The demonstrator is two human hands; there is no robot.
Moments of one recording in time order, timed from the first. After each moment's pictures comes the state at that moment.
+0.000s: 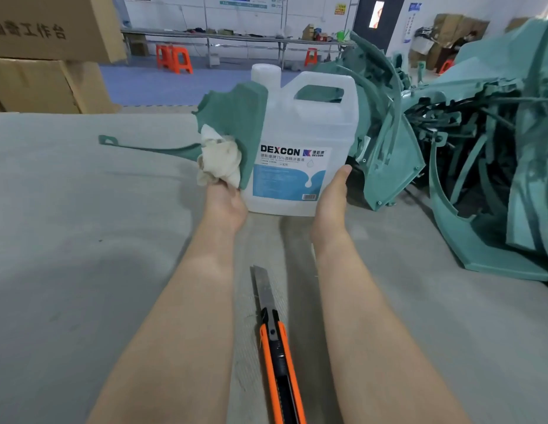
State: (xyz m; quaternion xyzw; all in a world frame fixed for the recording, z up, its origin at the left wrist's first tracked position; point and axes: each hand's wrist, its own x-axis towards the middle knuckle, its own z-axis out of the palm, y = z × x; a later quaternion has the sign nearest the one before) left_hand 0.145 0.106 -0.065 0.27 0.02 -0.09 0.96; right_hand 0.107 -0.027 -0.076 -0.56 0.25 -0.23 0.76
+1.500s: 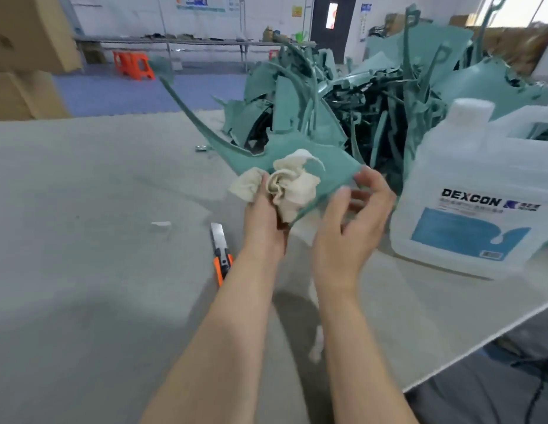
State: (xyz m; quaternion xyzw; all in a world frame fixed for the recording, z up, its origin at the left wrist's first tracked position) left_hand -0.044 0.021 -0.056 0.40 -0.01 -0.17 0.90; right_hand -0.112 -0.024 -0.062 -0.63 0.15 -0.59 0.48
